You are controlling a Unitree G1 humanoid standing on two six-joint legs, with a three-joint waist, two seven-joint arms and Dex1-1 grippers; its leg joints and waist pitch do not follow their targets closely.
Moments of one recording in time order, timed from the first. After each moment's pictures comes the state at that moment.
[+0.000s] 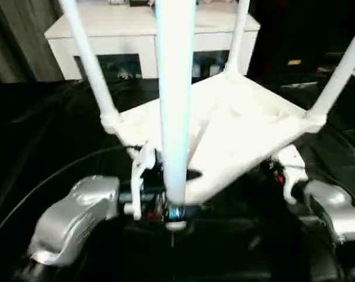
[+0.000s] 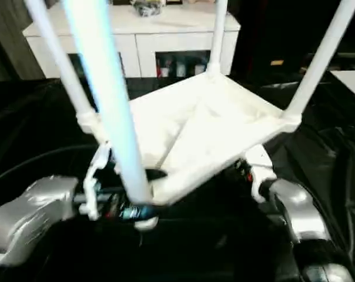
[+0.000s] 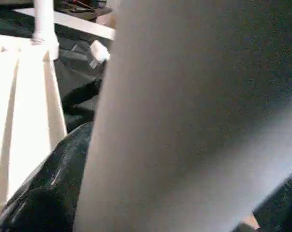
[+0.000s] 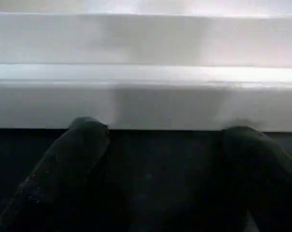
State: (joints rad) left arm -0.21 0.41 -0.18 -0.33 -0.56 0.65 -1.02; right arm -0.29 -0.47 0.02 0.45 0.13 0.19 0.76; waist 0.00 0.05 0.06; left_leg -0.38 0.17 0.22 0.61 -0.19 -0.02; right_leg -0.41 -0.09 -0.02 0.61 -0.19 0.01
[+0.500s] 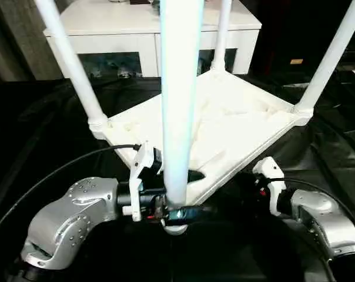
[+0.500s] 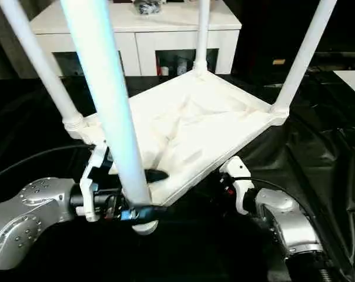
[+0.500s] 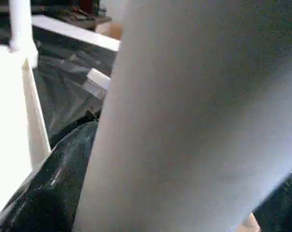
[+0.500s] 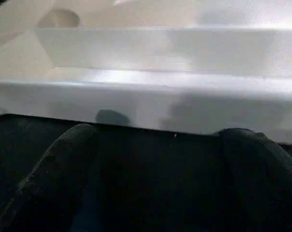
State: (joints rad) left arm -0.21 0.40 -0.15 -0.39 -0.62 0.69 -0.97; right arm -0.22 -0.48 0.10 0.24 0.19 0.27 0.90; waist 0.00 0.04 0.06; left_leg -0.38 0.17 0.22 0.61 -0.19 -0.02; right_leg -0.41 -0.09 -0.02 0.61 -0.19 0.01
